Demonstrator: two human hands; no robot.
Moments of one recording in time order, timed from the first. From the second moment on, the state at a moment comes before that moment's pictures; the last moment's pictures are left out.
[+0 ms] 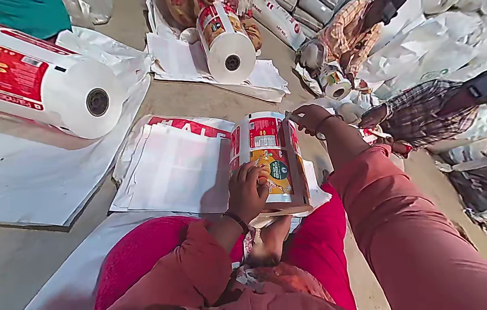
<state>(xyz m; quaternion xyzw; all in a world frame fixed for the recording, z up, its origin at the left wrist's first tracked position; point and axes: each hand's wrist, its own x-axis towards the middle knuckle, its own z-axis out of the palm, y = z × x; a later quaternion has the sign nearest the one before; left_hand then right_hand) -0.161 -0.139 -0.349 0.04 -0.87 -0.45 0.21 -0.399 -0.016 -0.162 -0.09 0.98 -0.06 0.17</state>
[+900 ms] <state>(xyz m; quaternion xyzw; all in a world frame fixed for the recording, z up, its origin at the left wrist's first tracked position) -0.161 -0.138 -0.346 0.03 -0.88 -0.45 0.19 -0.394 -0.014 -0.183 -0.05 0.99 -0.09 0.13</state>
